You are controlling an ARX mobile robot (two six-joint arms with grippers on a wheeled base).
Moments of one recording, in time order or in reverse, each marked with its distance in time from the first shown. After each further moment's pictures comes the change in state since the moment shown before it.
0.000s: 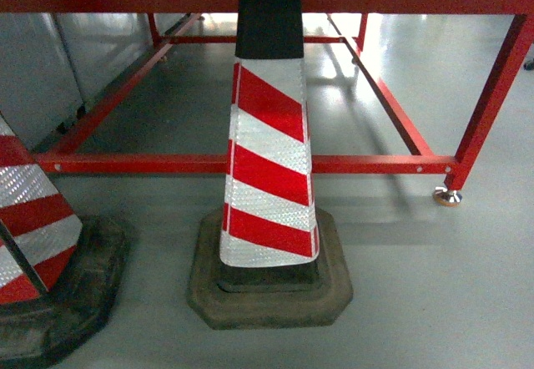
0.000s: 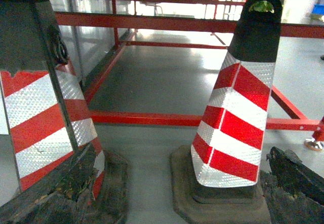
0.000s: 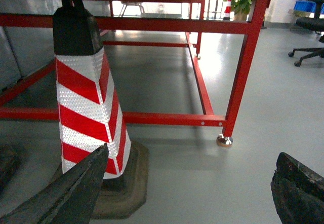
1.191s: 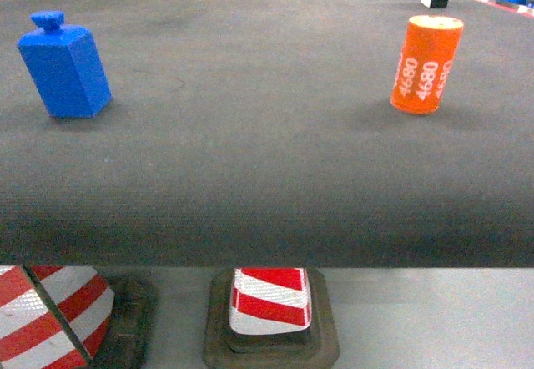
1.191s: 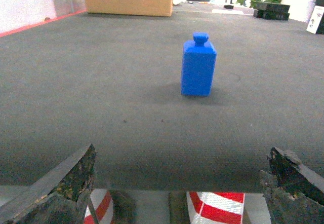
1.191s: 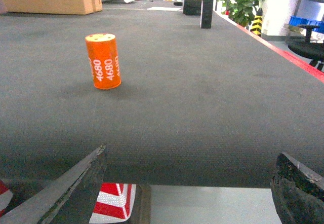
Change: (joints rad) left arm 0.000 0.000 0.000 -0.001 0.002 0.011; right arm 0.000 0.000 0.000 0.000 0.000 0.008
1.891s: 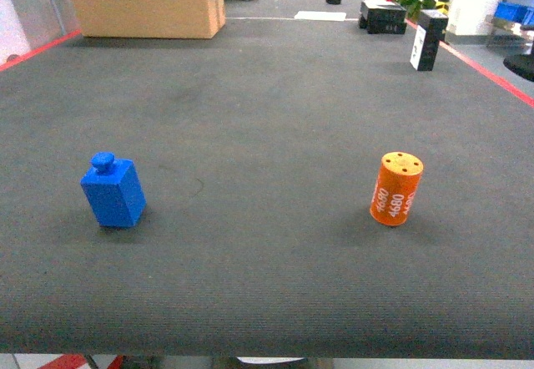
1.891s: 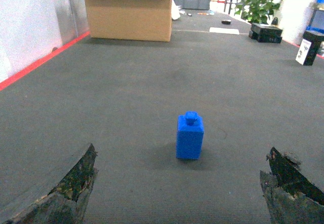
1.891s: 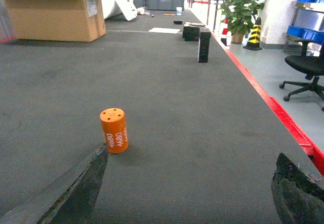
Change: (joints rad) left arm 0.000 0.000 0.000 -0.004 -0.001 0.000; right arm 0.000 0.000 0.000 -0.003 0.000 0.000
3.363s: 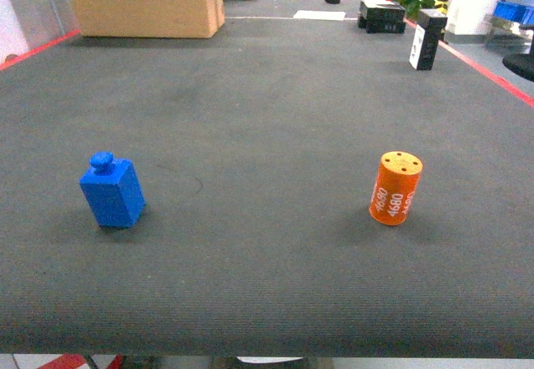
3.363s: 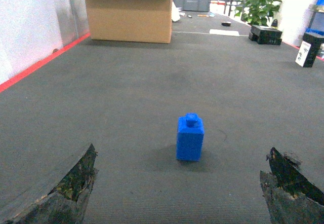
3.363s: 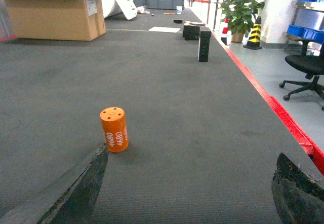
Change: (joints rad) left arm 0.000 0.000 0.000 0.004 0.001 0.000; right arm 0.000 0.000 0.000 0.003 0.000 0.000
